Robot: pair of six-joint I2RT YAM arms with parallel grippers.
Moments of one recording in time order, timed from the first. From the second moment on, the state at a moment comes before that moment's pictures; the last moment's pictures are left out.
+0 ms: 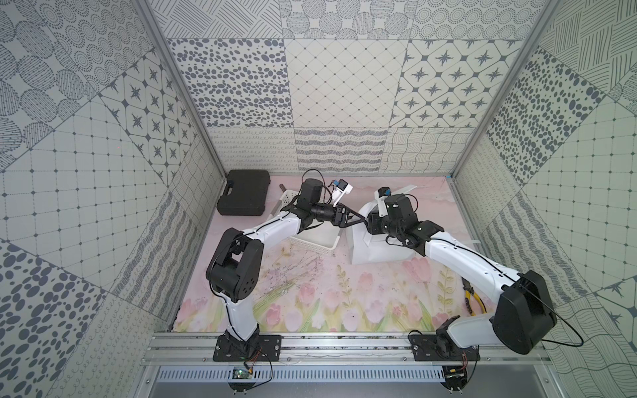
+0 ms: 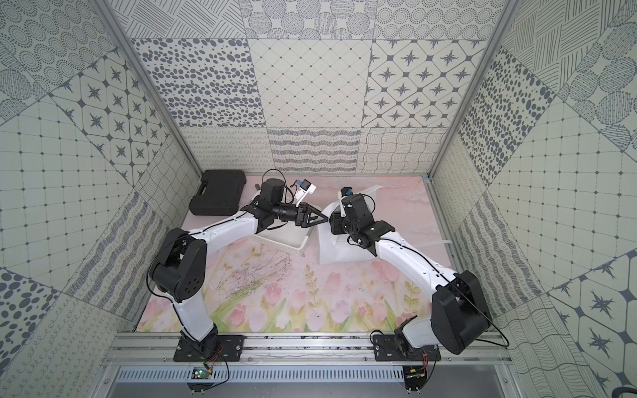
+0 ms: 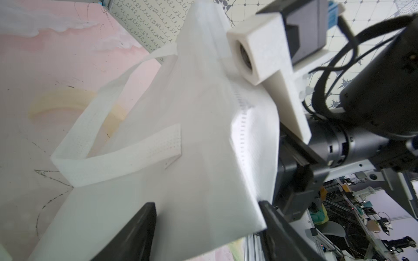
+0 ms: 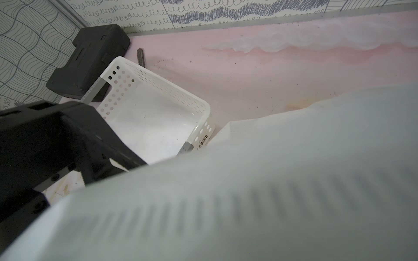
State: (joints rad) left arm -0.45 1.84 1.31 0.05 1.02 -0.27; right arm 0.55 1.41 1.05 -0.30 0.03 0.38
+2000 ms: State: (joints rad) left arm -0.57 1.84 1.34 -0.10 0.62 -0.02; right arm 0.53 1.26 1.01 -0.36 0.02 0.38
